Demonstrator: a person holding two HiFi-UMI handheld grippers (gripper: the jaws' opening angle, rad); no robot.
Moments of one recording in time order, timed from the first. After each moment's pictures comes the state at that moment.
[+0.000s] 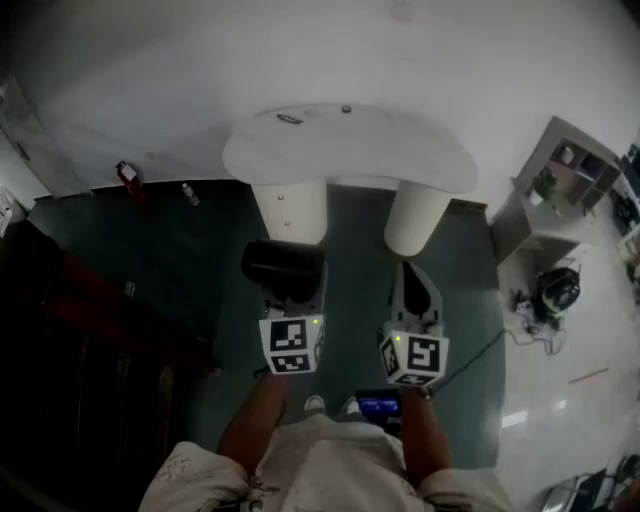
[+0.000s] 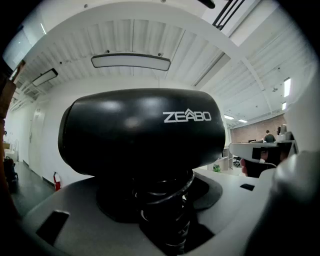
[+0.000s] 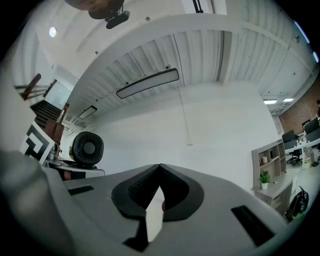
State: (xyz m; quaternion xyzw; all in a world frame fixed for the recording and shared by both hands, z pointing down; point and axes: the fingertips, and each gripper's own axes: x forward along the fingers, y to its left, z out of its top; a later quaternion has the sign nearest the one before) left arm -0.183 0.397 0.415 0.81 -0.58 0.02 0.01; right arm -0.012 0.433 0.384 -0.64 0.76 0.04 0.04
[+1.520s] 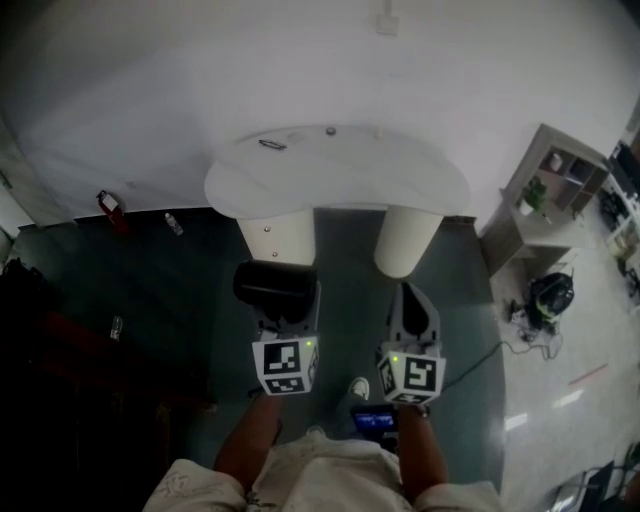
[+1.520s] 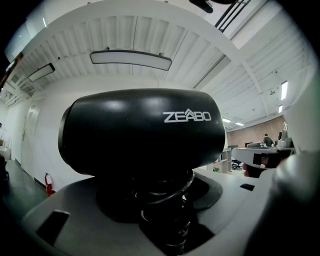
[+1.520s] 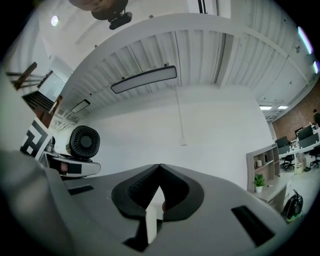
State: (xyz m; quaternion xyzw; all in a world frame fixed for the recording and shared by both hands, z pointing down) left arm -0.189 0.324 0.415 0.82 -0.57 0.01 0.01; right arm -0.009 0.370 0.394 -0.67 0.74 0.05 0.04
